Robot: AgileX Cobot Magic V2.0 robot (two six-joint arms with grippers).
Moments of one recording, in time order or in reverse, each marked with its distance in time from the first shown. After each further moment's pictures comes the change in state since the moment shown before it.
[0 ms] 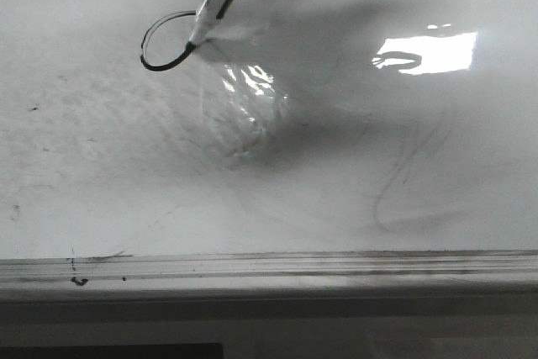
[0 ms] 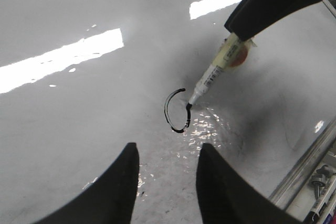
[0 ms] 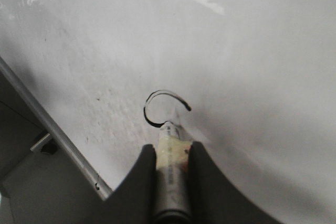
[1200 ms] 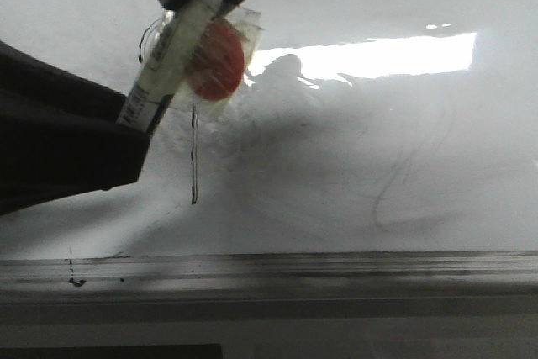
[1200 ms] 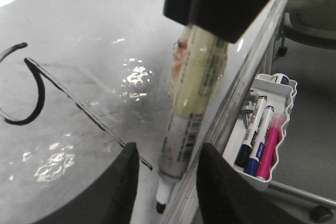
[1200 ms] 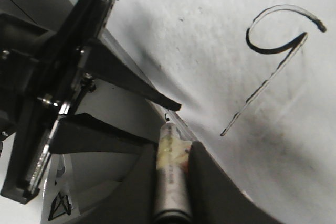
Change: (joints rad) left arm -0.148 0.602 -0.034 0.110 -0.338 0.000; right arm 0.221 0.004 0.064 0.053 0.068 0.035
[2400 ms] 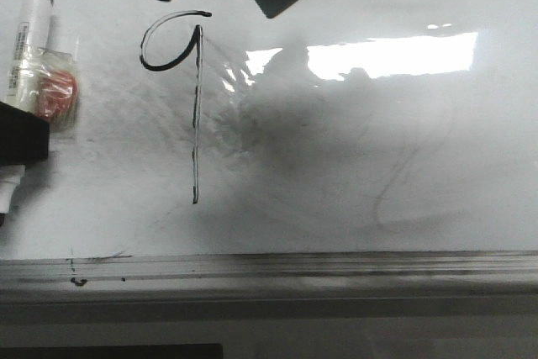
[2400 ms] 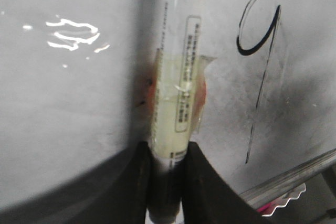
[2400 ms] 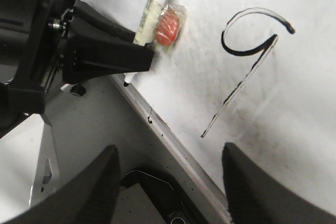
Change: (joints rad) left arm 0.177 -0.070 -0.006 -0.808 0.246 -0.008; right arm -0.035 -0.002 -0.002 -0.020 0.006 0.003
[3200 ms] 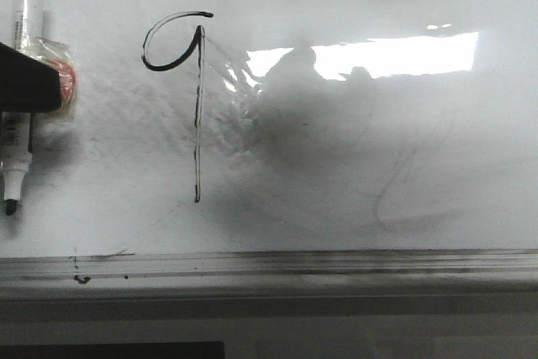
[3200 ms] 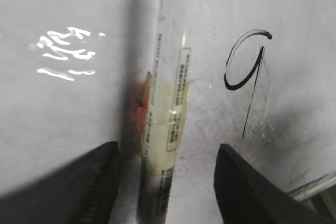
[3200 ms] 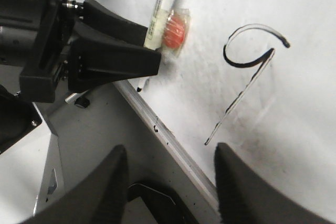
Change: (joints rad) left arm 0.010 -0.017 -0.009 -0.023 -0.052 -0.004; right arm 0.000 -0.049 0.000 -0.010 -0.015 0.002
